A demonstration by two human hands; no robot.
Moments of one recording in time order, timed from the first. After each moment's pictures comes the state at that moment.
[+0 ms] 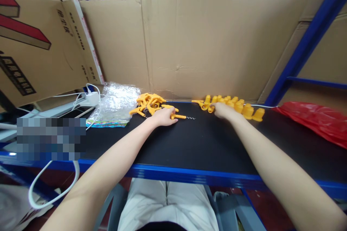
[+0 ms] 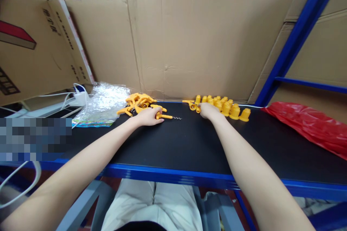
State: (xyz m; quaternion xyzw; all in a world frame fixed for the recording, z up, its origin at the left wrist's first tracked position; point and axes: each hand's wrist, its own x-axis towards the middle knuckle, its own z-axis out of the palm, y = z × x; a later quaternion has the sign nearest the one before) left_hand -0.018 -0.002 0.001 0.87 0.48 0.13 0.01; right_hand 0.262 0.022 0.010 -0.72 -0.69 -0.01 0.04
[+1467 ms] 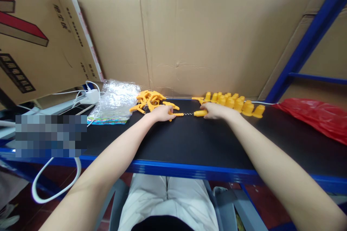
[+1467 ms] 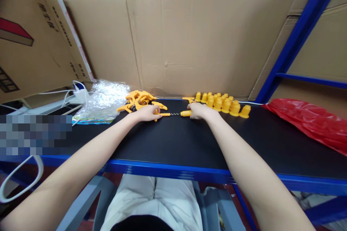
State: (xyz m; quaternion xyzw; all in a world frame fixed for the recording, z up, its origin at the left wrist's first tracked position) left_hand -0.025 0.009 0.000 0.85 0.51 0.13 0.11; right_hand 0.227 0.002 0.020 -0.62 -0.78 0.01 0.02
